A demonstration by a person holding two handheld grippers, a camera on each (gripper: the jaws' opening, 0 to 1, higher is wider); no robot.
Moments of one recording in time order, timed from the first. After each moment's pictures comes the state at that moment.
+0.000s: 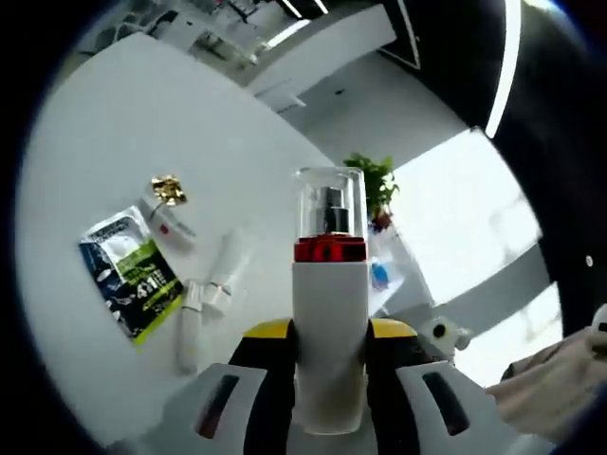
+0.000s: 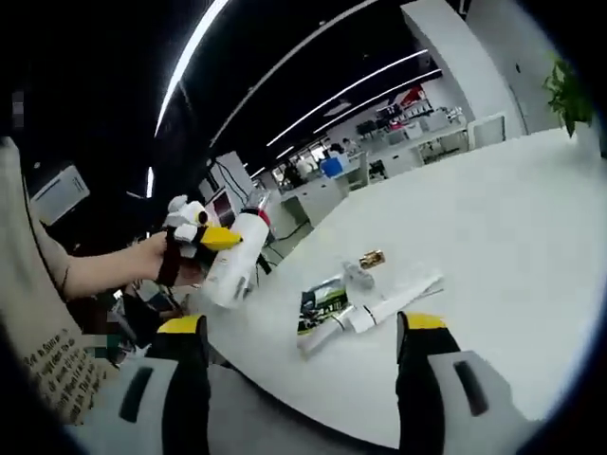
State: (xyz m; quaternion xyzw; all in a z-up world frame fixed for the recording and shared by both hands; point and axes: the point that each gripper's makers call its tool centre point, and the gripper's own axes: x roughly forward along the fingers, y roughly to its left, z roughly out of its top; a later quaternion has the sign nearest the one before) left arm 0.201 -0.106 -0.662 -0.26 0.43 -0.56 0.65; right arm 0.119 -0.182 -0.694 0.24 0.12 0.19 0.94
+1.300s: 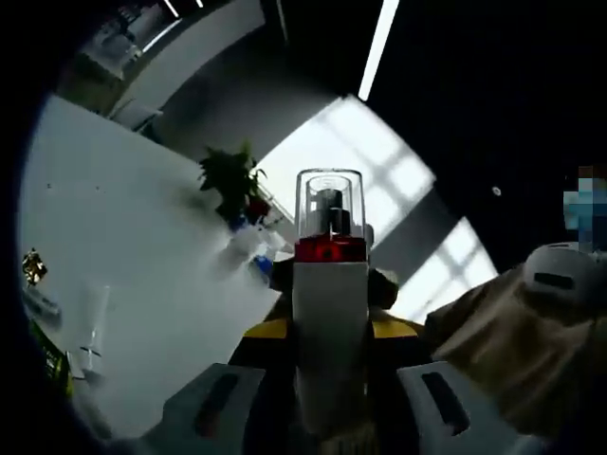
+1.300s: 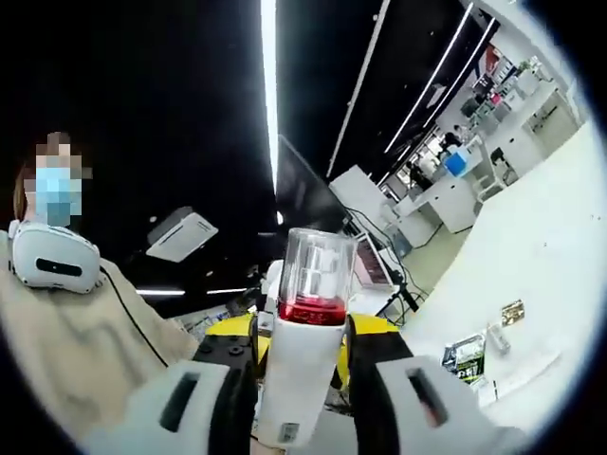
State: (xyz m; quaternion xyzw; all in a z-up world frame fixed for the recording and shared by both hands) left arm 0.100 -0.167 -0.561 -0.23 0.33 -0.76 0.52; right arm 0.137 -0.138 -0.531 0.30 0.06 0.47 0.83
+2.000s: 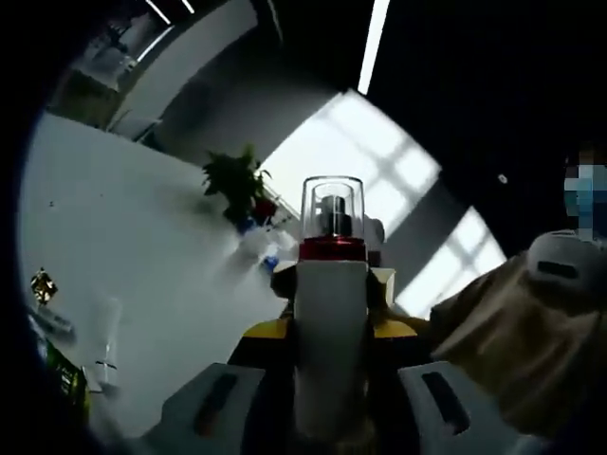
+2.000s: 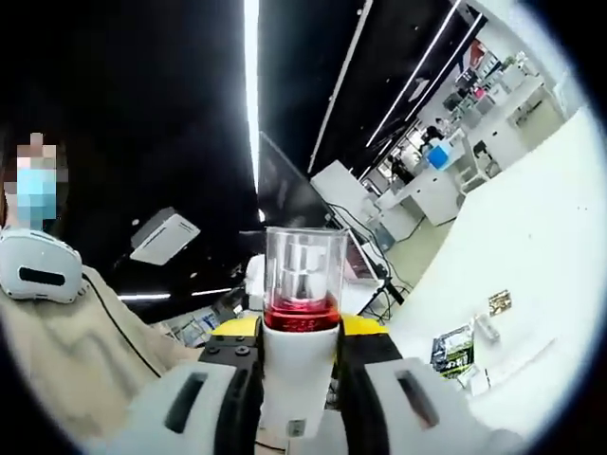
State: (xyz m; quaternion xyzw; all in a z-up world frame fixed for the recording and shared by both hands) left arm 0.110 -0.171 -0.556 -0.19 0.31 -0.75 0.54; right arm 0.144 -0.152 -0.530 0.32 0.08 0.41 0.85
